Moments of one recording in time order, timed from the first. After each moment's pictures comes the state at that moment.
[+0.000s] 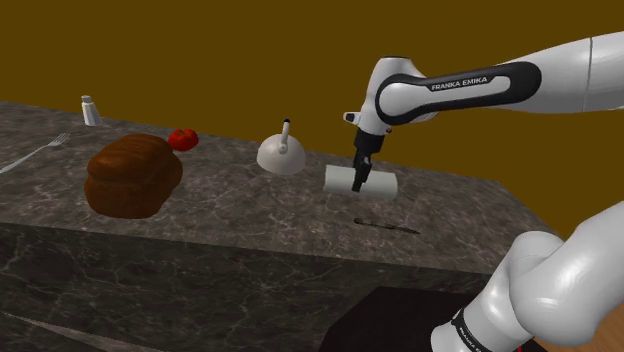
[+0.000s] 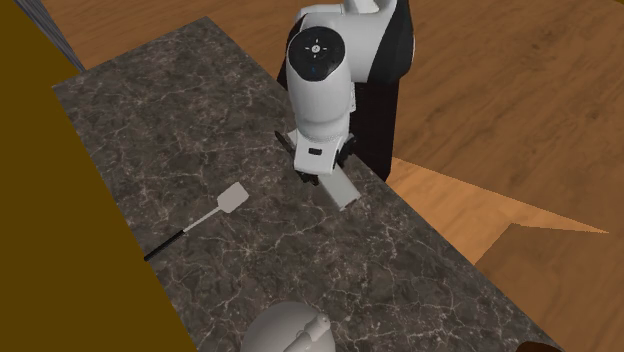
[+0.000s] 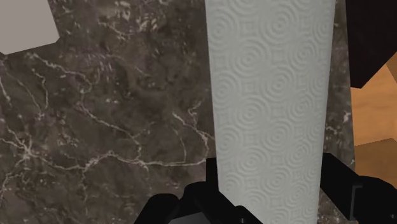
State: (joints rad) arm 0.24 -0.26 -0.16 -2.31 0.05 1.98 -0.70
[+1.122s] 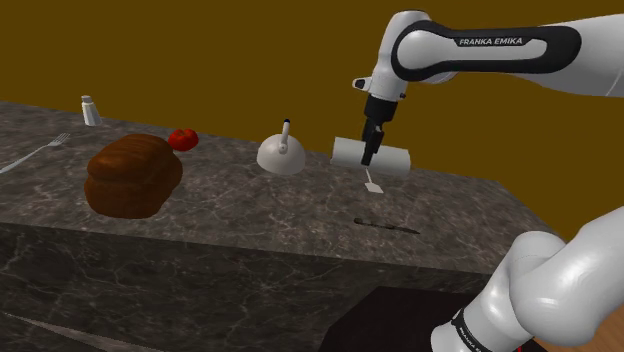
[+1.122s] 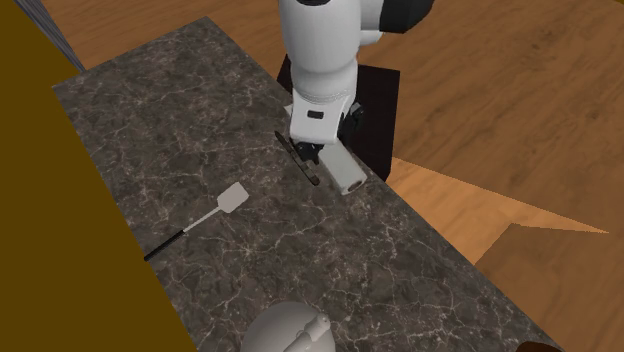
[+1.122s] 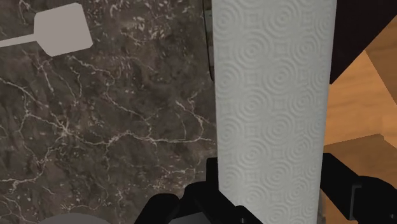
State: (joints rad) arm 0.24 -0.30 -0.15 -2.12 0.04 1.75 -0.68
